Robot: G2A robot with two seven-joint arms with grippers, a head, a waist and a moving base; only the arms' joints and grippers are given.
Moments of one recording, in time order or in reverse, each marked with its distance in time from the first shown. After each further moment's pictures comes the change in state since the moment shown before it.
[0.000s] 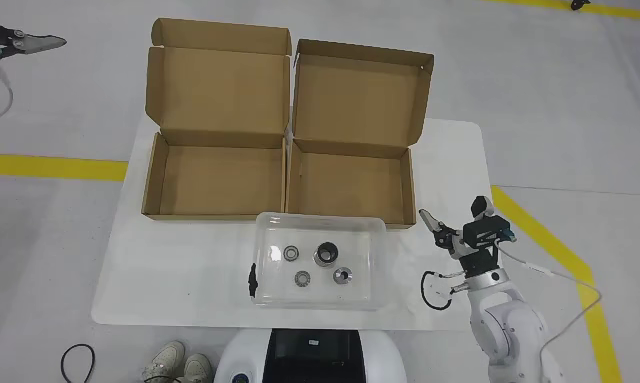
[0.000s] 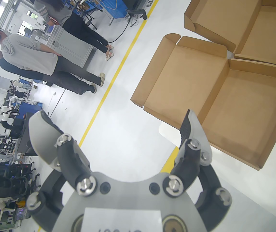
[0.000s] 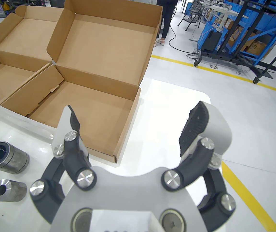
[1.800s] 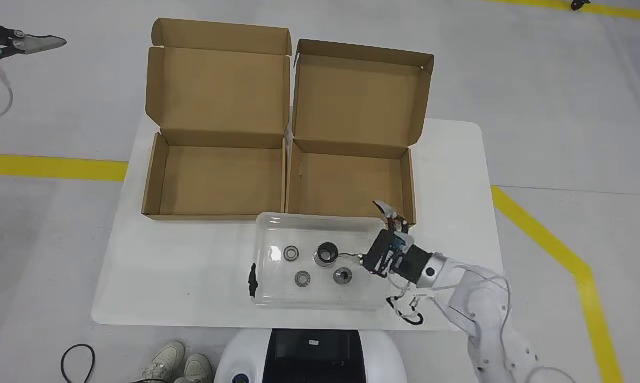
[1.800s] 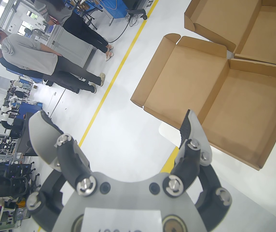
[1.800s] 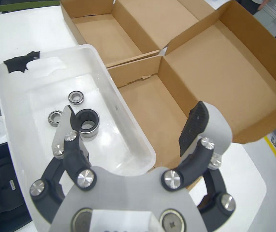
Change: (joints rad) left arm 0.000 0.000 0.000 0.000 0.000 0.000 0.000; right arm 0.172 0.039 -0.255 -0.095 -0.286 -0.484 0.222
